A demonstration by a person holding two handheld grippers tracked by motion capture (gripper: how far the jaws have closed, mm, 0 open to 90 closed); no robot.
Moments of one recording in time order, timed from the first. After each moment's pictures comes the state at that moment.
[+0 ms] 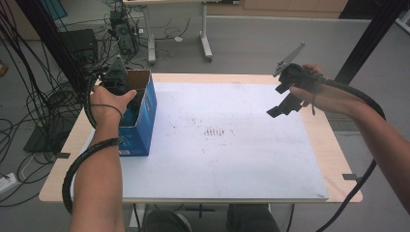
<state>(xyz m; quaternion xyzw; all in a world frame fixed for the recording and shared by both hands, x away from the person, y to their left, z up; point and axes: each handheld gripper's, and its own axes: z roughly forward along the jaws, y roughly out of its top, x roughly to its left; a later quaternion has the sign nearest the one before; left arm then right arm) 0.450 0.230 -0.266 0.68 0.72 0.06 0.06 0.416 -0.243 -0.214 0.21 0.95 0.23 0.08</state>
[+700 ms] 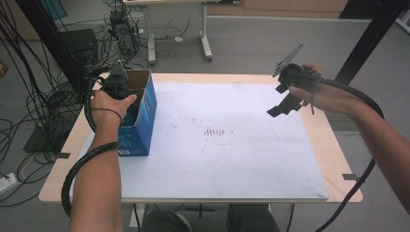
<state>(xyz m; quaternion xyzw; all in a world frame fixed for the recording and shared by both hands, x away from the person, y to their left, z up) 0.445 0.231 -0.273 0.69 0.72 0.06 0.06 0.421 -0.243 -0.216 0.21 0.95 0.22 0.08</state>
